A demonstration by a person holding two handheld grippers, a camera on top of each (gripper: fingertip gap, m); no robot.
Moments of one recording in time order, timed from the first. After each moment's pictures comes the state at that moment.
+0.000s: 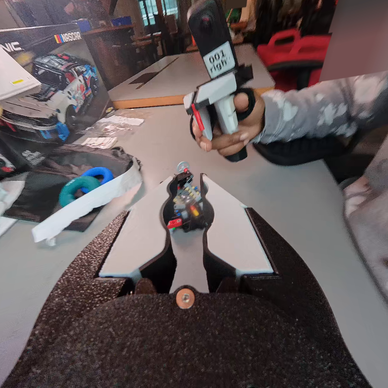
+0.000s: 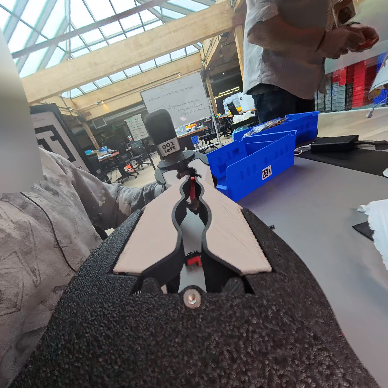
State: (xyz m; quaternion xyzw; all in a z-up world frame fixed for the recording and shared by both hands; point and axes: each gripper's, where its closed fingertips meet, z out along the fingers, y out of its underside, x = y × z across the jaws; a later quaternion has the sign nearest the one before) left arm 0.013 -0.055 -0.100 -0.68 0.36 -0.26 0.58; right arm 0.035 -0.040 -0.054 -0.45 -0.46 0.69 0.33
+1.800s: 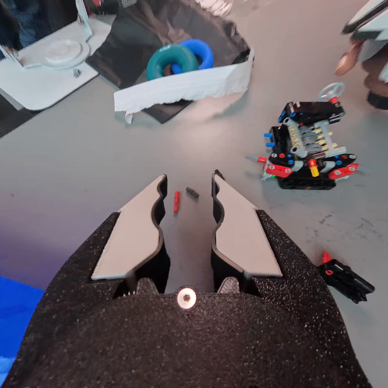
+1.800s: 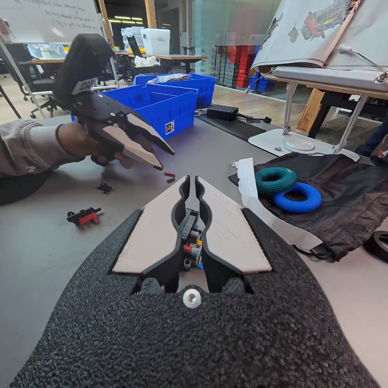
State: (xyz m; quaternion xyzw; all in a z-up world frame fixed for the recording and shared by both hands) left arm -0.088 0.007 -0.183 -0.86 0.18 -0.08 0.48; right arm 0.038 0.040 -0.119 -0.56 -0.51 0.44 0.48
